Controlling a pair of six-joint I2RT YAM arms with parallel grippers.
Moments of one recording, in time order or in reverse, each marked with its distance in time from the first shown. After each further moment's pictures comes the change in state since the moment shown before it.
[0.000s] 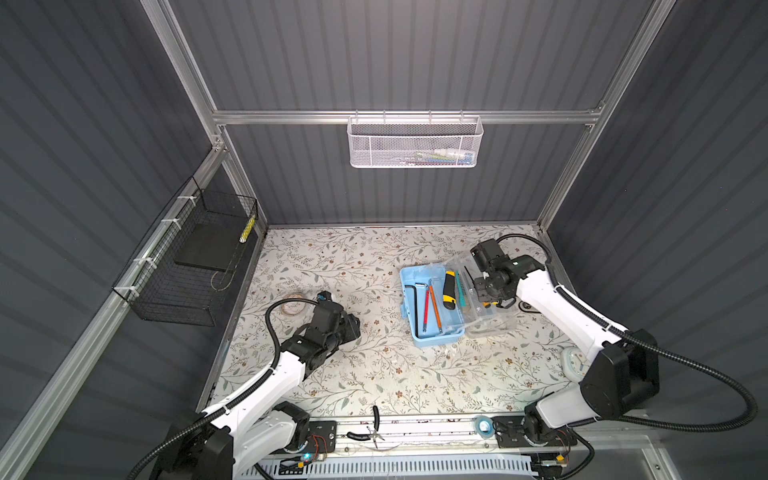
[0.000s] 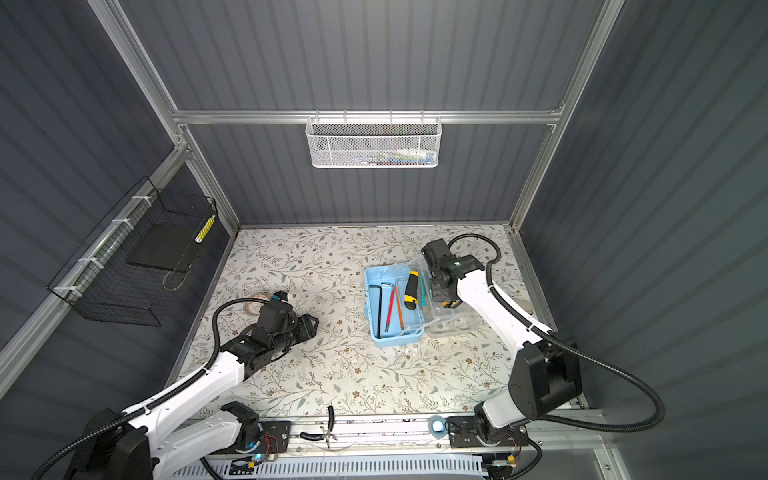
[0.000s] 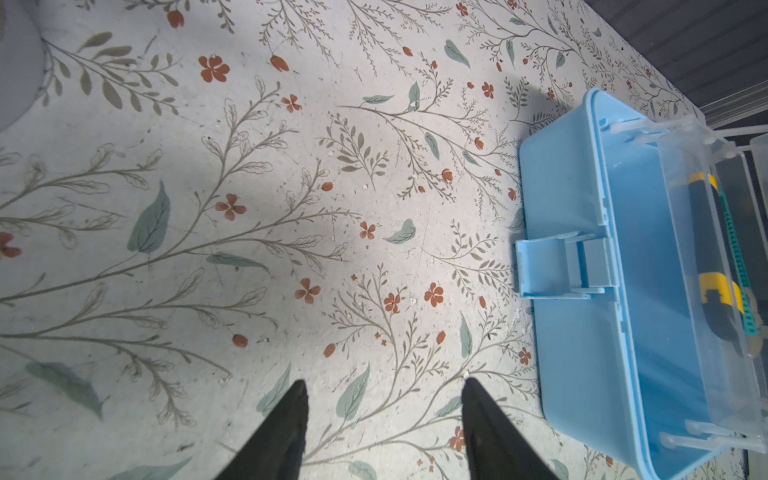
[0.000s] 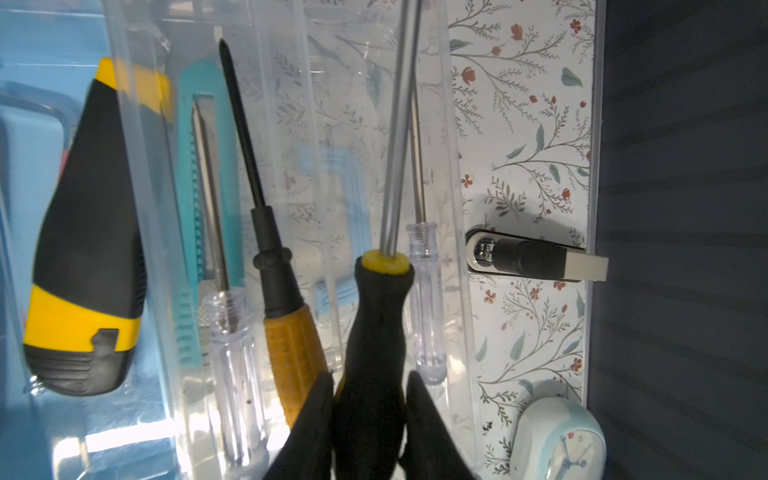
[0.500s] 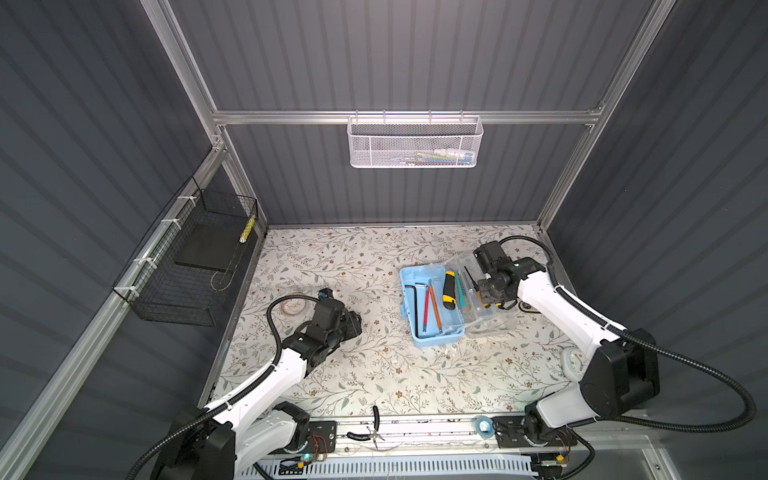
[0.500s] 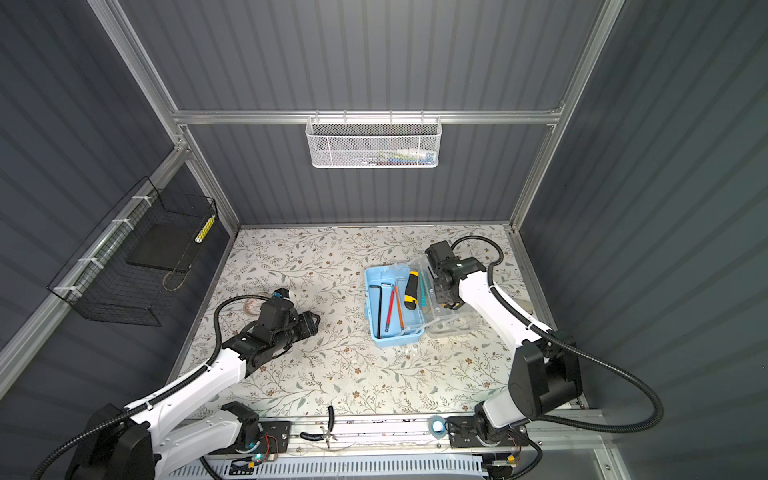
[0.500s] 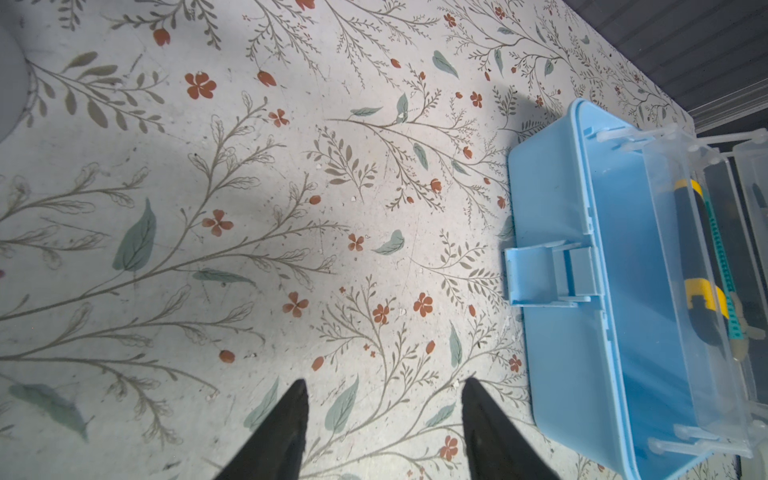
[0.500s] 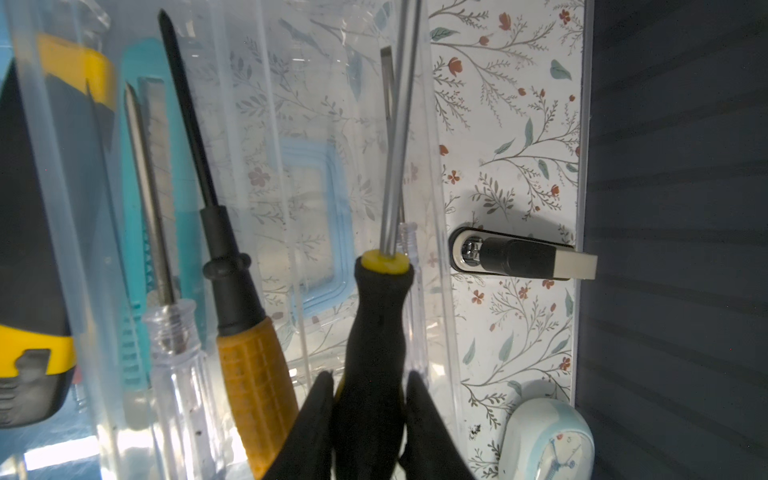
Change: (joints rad) left arm 0.000 0.021 0.024 0.011 0.002 0.004; right arm -0.032 0.002 -0.038 0.031 0.009 -0.023
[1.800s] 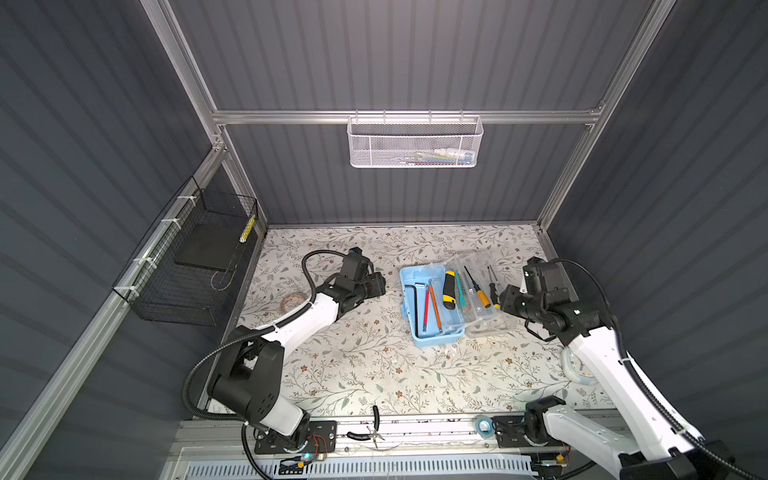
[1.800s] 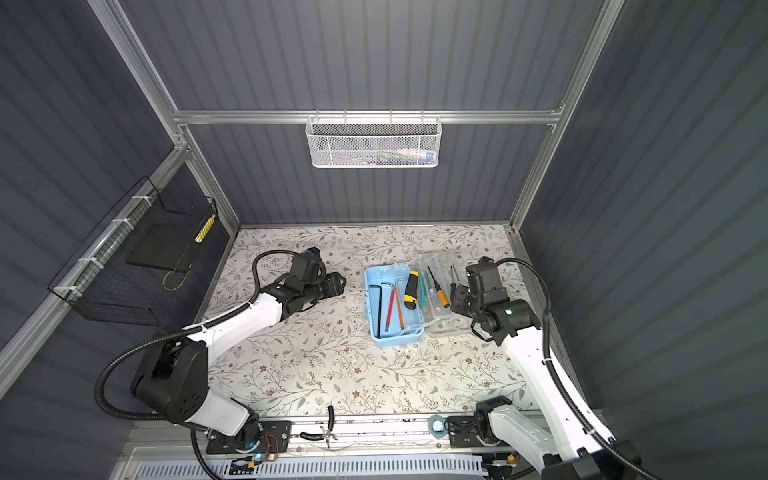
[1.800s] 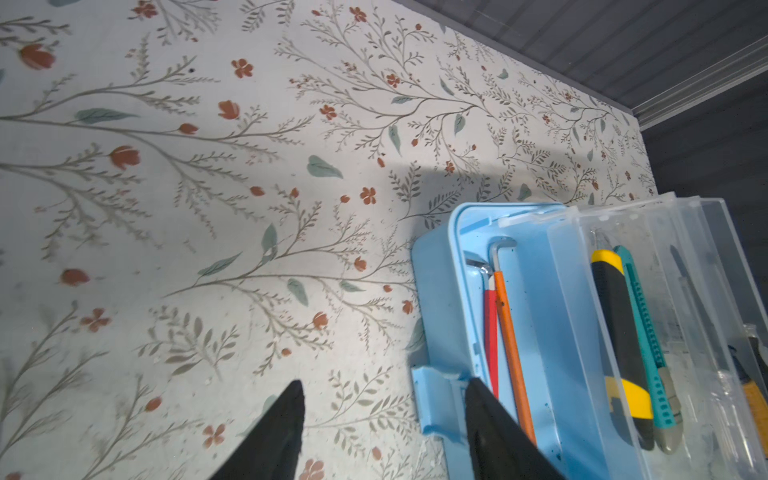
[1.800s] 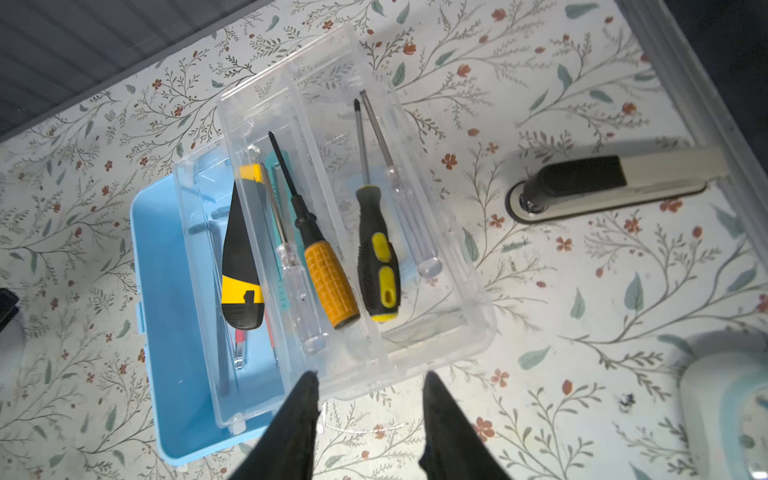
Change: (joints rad) left arm -0.036 0.523 0.518 0.045 0.070 0.122; right arm -0.152 -0.555 -0.280 0.110 -0.326 0.324
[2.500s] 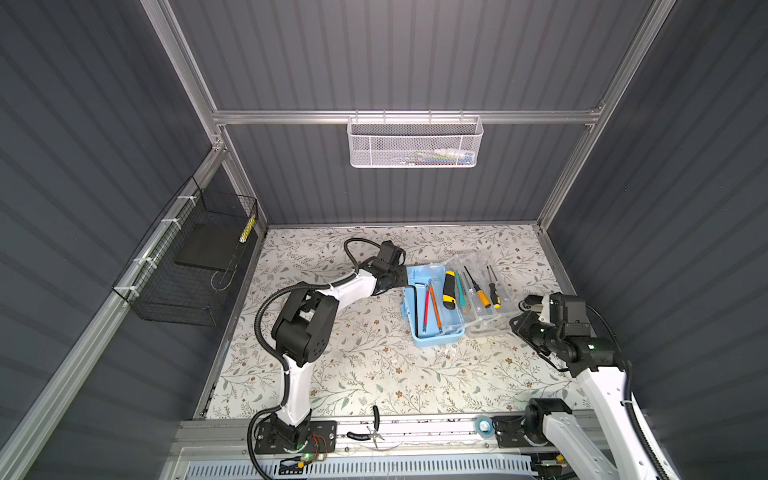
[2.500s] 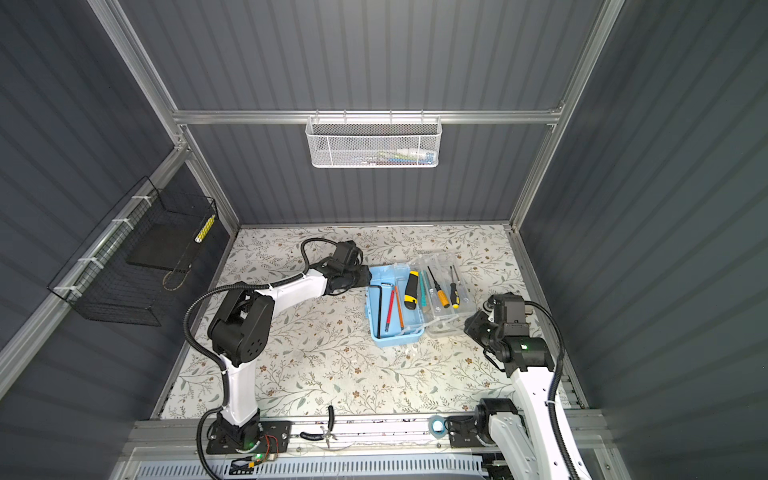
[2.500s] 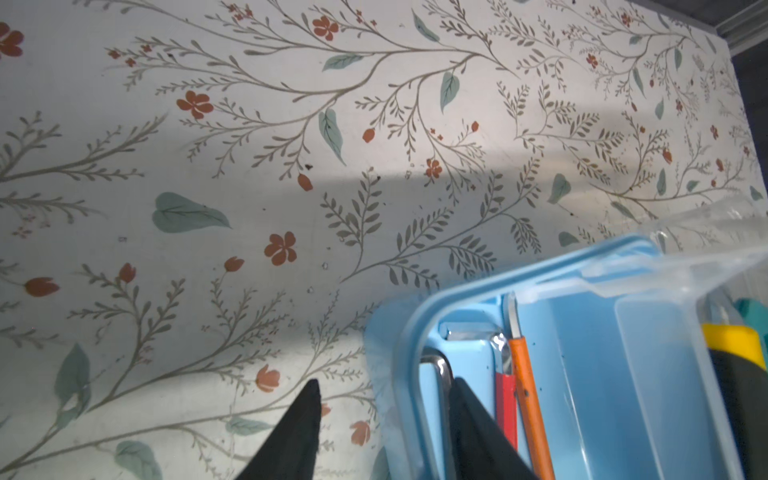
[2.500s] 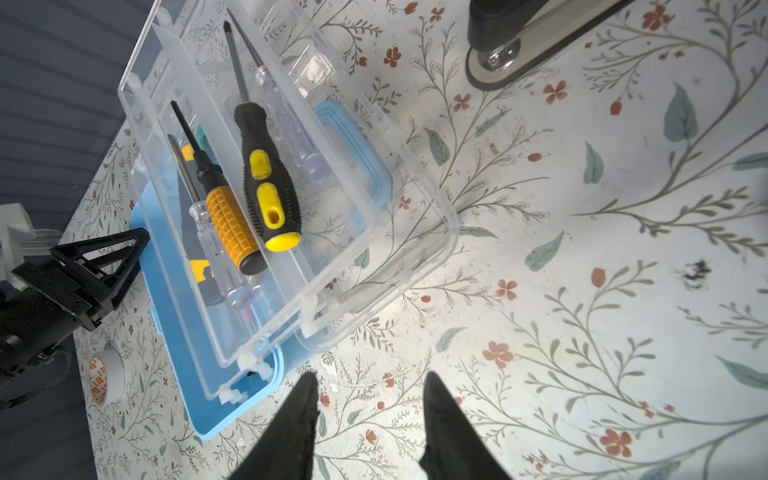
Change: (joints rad) left arm -0.057 0.444 0.385 -0.061 -0.038 0.034; right arm -0.251 -0.206 -0.262 0.008 -0.258 0.139
